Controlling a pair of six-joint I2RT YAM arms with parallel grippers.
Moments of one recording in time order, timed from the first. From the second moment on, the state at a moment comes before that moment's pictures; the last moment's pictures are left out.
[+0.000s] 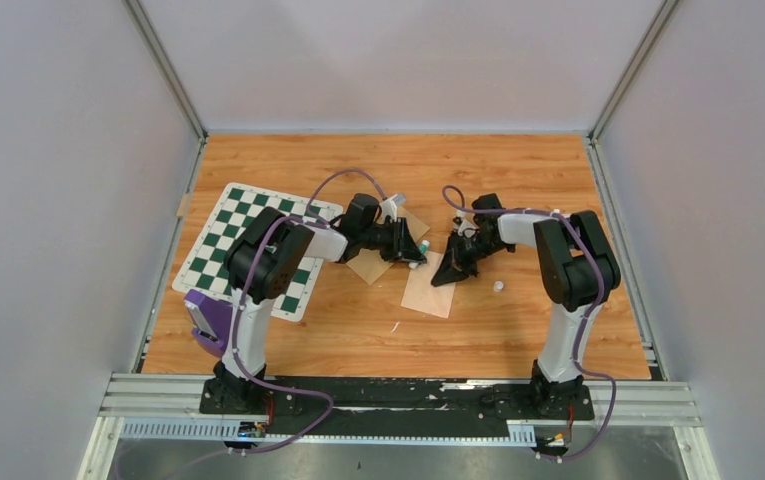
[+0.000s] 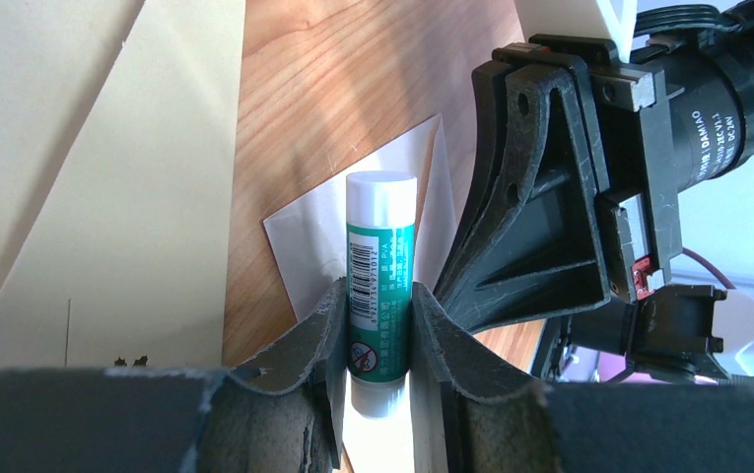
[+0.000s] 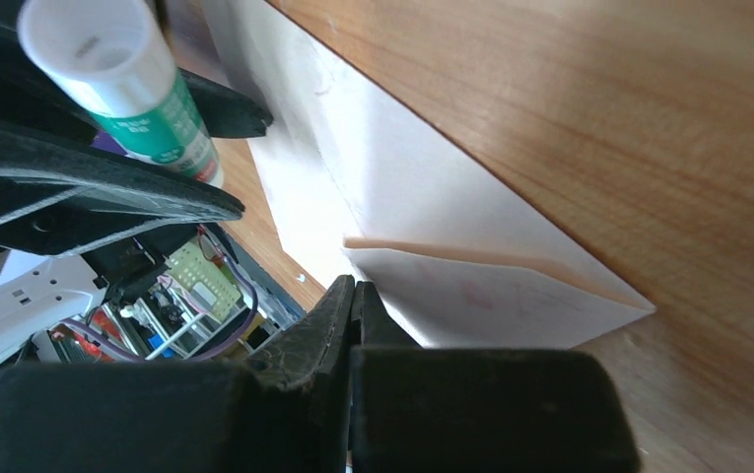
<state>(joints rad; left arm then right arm) -0.59 2.12 1.10 0.41 0.72 -0.72 0.26 1.94 1.06 -0.49 -0.78 0.44</state>
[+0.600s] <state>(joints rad) -0.59 2.12 1.10 0.41 0.71 -0.72 0.26 1.97 1.08 -0.49 -0.79 0.48</state>
